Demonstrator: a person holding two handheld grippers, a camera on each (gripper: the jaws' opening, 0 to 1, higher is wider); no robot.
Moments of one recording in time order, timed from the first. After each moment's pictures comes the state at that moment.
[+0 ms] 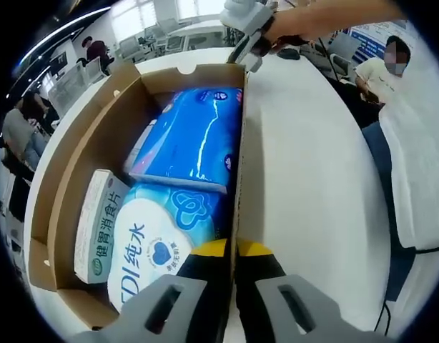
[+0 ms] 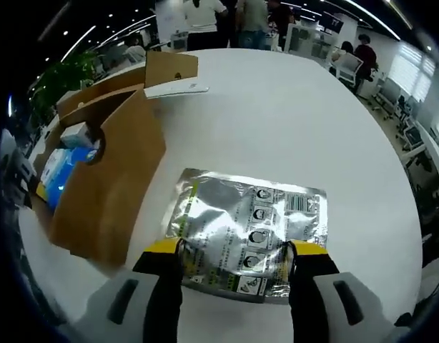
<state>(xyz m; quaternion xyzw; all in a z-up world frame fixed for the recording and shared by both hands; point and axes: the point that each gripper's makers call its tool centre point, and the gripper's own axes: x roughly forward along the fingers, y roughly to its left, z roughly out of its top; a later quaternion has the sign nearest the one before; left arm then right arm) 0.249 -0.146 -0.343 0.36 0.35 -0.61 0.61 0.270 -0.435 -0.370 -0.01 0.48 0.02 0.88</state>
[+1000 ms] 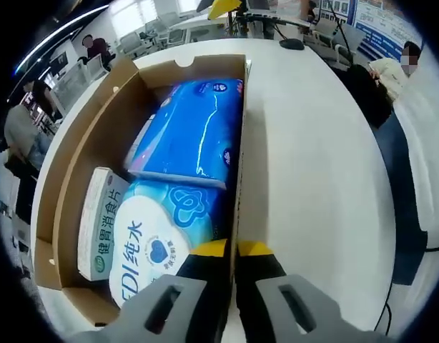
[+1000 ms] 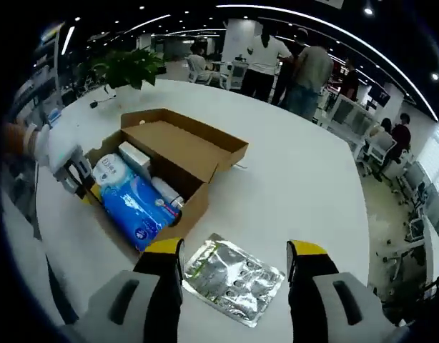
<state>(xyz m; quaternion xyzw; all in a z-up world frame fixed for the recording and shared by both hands) 0.245 -0.143 -0.351 0.40 0.36 -0.59 0.60 0.293 -0.403 -0.223 -0.17 0.37 0.18 0.90</state>
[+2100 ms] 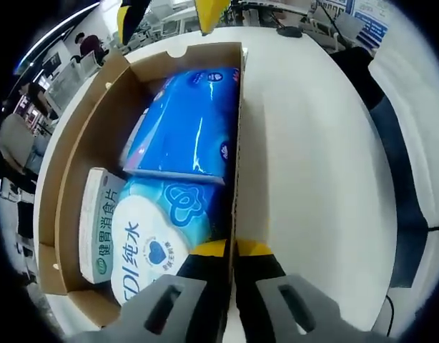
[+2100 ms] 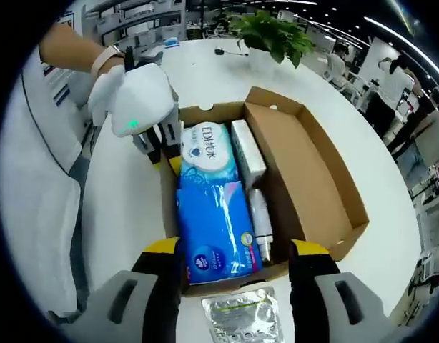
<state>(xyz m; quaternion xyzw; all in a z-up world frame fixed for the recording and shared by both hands) 0.249 -0.143 -0.351 0.43 0.37 -0.58 0.59 0.299 -0.271 -0.258 -0.34 0.39 0.49 0.71</state>
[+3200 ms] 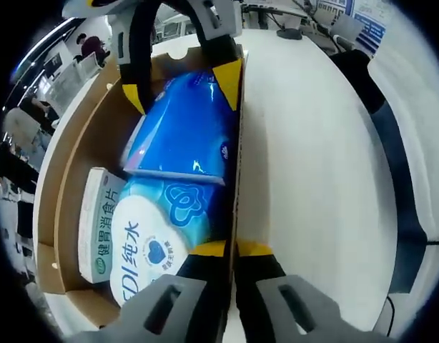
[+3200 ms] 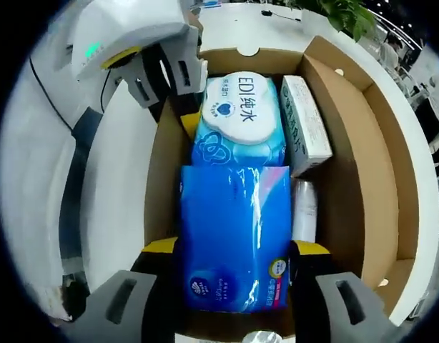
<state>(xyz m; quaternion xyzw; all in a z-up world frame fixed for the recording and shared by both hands) 0.245 -0.145 -0.353 0.42 0.37 -0.58 0.59 0.287 -0.247 -0.333 -0.39 0.45 0.55 0.59</state>
